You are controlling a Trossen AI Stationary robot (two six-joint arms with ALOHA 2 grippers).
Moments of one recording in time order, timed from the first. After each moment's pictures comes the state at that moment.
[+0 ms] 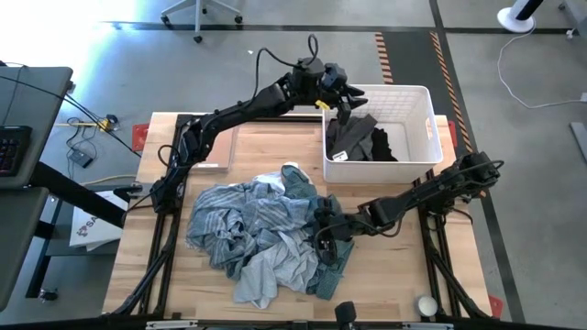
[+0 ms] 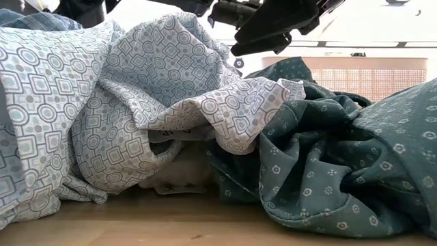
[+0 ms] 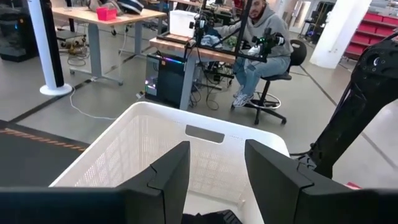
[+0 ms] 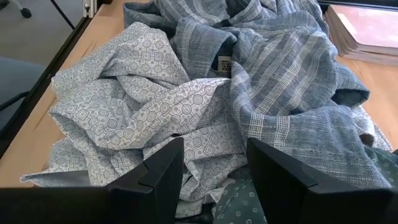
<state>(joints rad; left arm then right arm) 0.41 2.24 2.33 -0.24 0.26 -0.12 0.37 1.63 1.02 -0.02 0.25 0.11</state>
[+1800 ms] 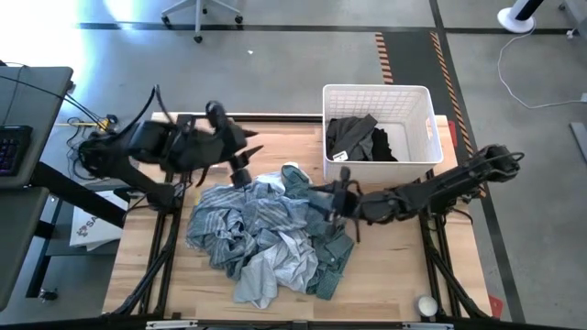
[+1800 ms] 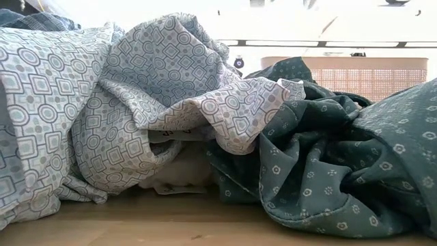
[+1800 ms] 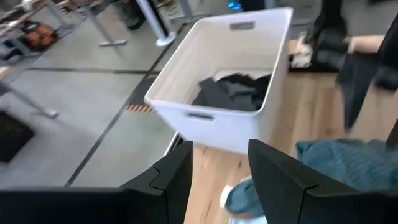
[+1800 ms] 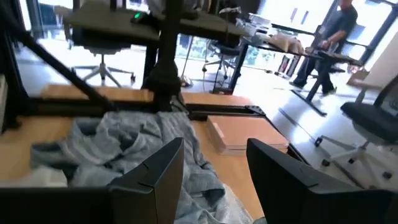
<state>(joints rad) -0.22 1.42 1.90 -1.11 -0.74 -0.09 0.36 1.41 1.03 0.17 0.63 -0.06</state>
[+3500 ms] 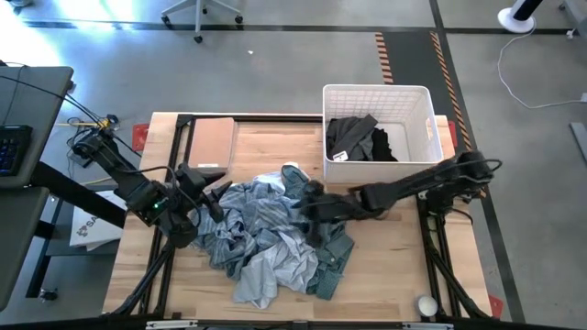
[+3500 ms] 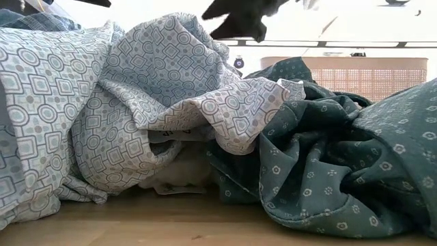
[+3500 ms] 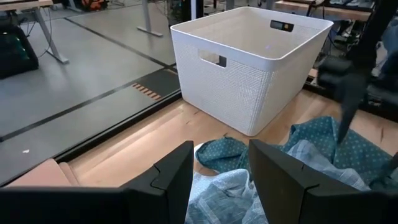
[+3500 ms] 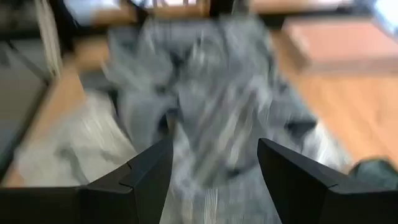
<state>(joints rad) -0.71 1.08 1.04 -1.09 -1.24 -1.16 0.25 1.69 1.22 -0.14 0.23 0.18</state>
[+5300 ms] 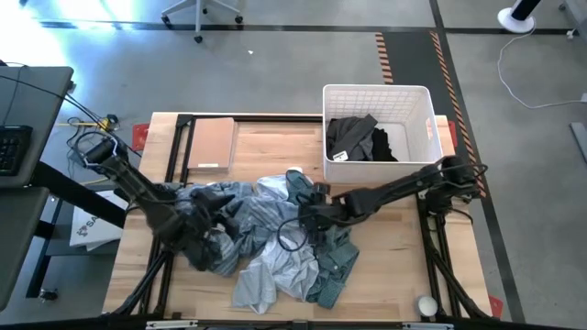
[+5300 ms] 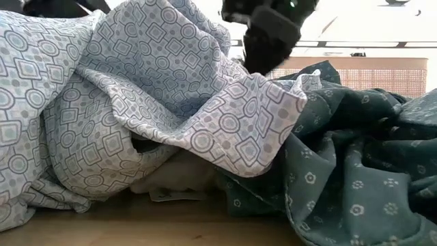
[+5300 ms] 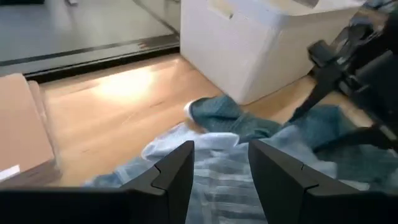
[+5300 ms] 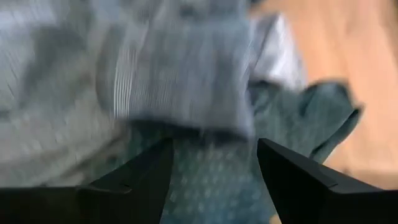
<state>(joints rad) -0.74 1.35 1.03 -1.13 -1.15 -1.68 0.26 1.82 1.33 -0.55 0.36 0.17</state>
